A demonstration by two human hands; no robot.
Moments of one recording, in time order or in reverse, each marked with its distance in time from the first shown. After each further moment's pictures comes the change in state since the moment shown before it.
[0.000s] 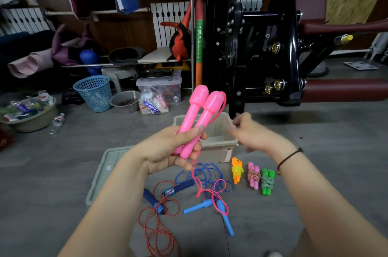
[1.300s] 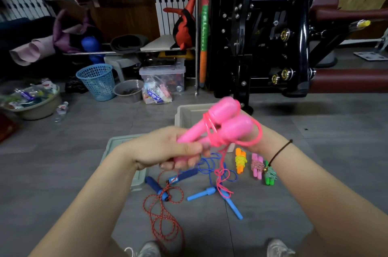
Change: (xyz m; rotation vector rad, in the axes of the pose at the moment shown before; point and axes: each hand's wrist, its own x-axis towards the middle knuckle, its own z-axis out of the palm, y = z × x) left_hand -0.026 -0.004 -0.013 0.411 -0.213 -0.013; right_hand 0.003 -0.007 0.034 0.618 -0.289 -0.313
